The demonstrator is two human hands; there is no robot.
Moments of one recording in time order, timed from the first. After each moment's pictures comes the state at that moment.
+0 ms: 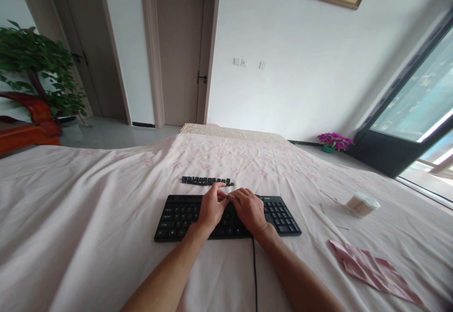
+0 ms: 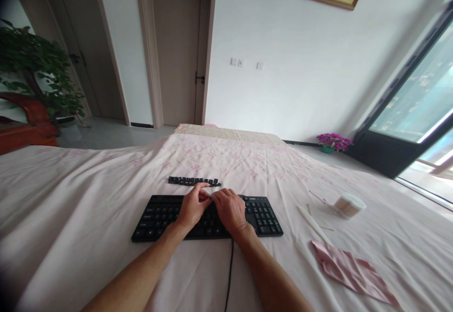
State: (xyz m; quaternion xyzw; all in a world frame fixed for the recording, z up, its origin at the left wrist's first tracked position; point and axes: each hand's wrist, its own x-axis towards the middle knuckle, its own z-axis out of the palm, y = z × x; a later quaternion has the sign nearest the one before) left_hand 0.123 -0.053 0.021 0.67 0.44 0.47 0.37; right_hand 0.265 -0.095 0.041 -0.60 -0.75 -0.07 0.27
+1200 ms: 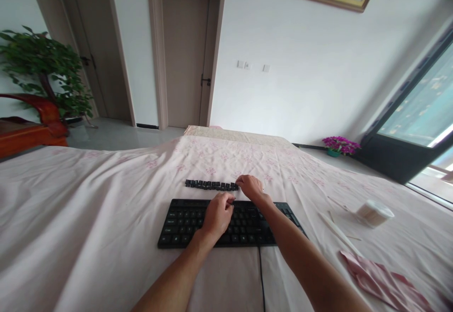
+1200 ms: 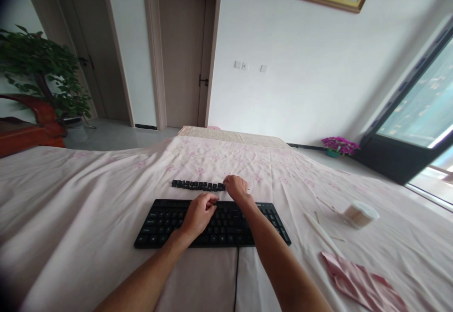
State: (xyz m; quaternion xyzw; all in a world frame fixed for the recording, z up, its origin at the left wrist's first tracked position) left_hand 0.124 -0.052 0.019 0.73 0.42 0.43 0.32; right_hand 0.301 0.016 0.041 -0.74 -0.66 0.03 0.13
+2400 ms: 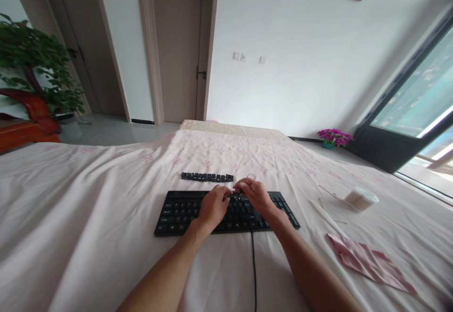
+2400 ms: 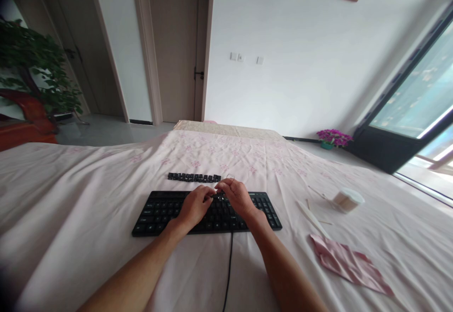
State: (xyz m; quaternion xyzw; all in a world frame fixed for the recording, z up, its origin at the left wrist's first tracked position) left_hand 0.123 -0.058 0.016 0.79 0.43 0.36 0.24; right_hand 0.292 -0.081 0.063 -0.50 -0.72 0.24 0.42
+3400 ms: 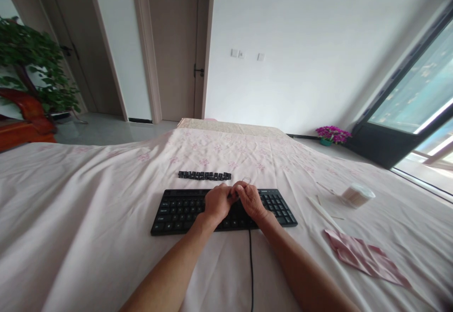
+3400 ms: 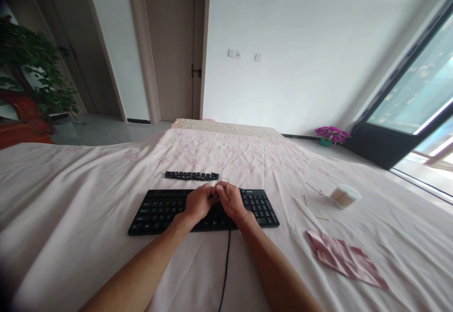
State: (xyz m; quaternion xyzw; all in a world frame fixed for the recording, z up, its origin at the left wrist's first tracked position) left_hand 0.144 -0.061 0.031 0.82 0.46 0.28 0.20; right_hand 0.284 -0.084 0.037 -0.50 -0.71 0.20 0.45
